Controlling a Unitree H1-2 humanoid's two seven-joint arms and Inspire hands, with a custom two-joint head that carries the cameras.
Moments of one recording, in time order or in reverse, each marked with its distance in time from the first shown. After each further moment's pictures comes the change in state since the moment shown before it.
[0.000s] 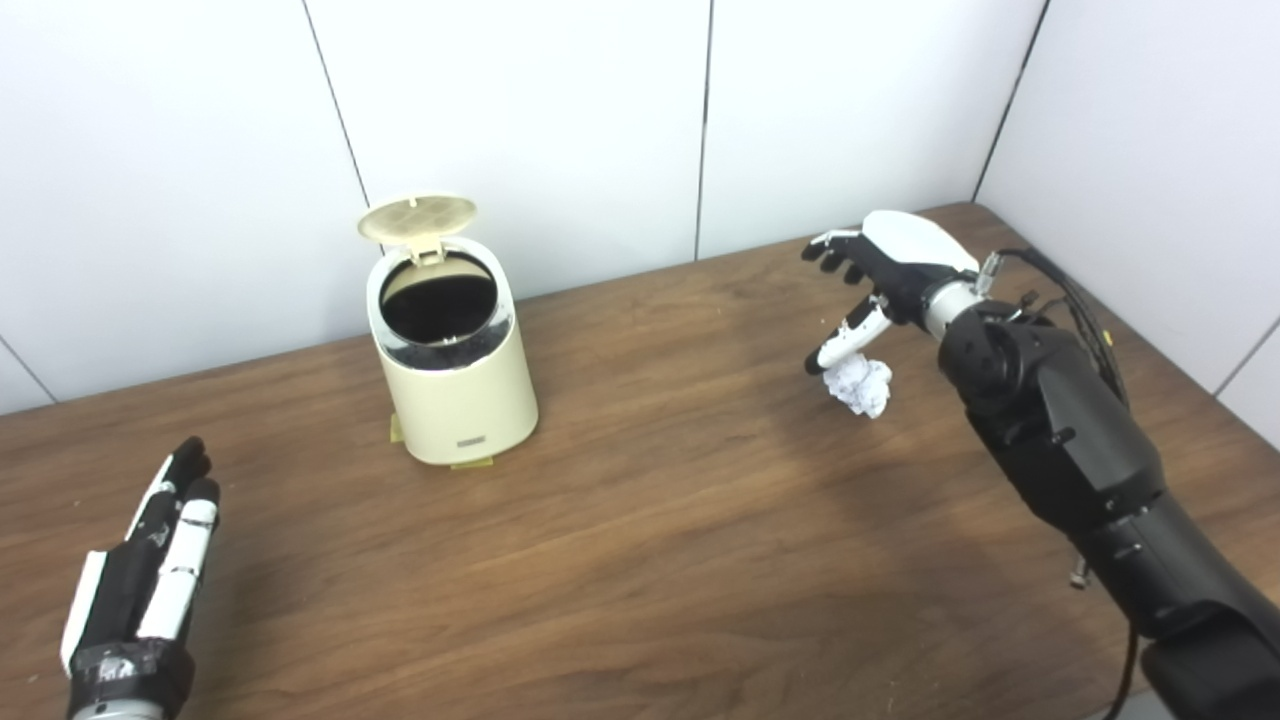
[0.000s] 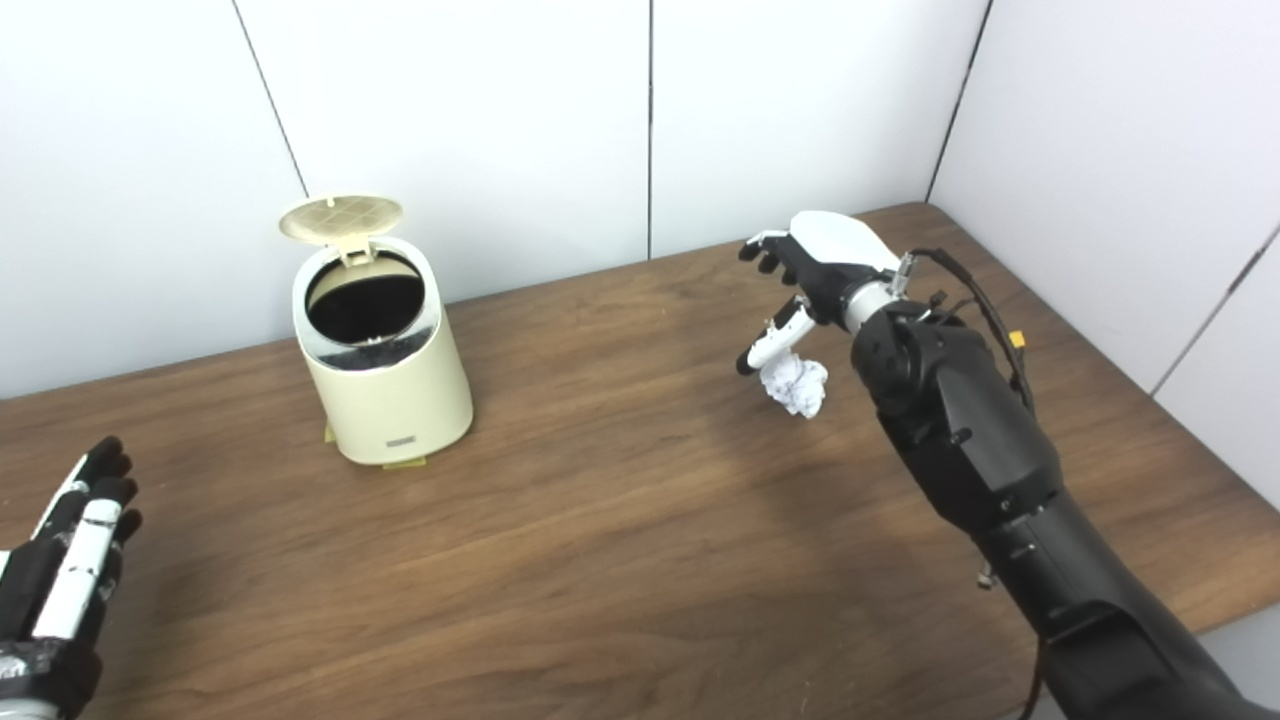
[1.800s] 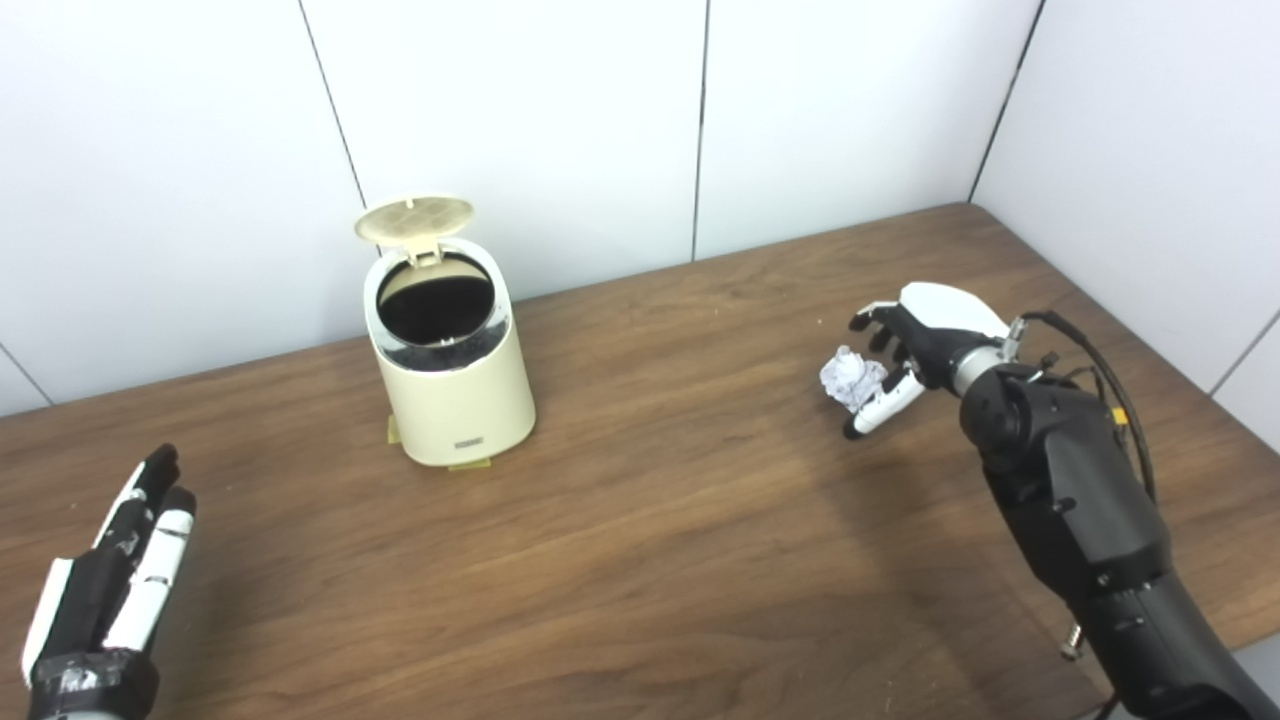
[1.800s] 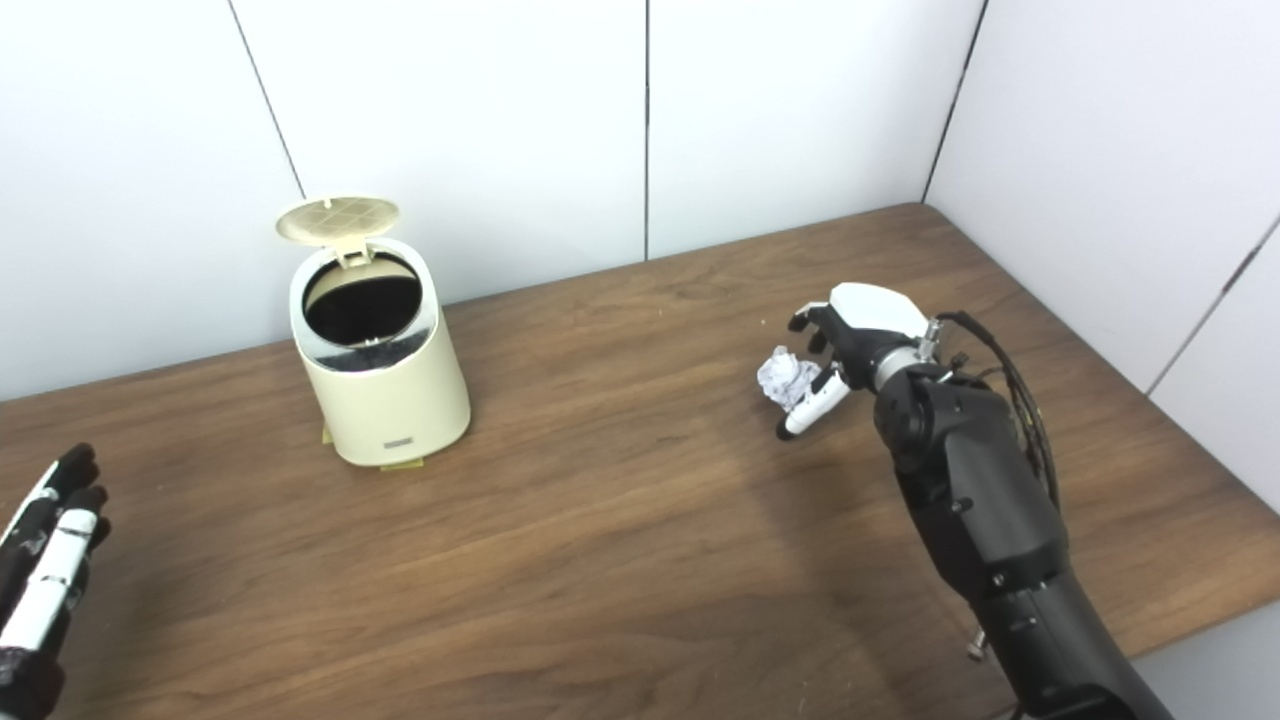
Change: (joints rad) left arm -0.005 0.058 0.006 -0.018 -0.011 0.013 -0.009; right arm 0.127 0.116 -0.155 -0.018 -0.187 0.000 0.142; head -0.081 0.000
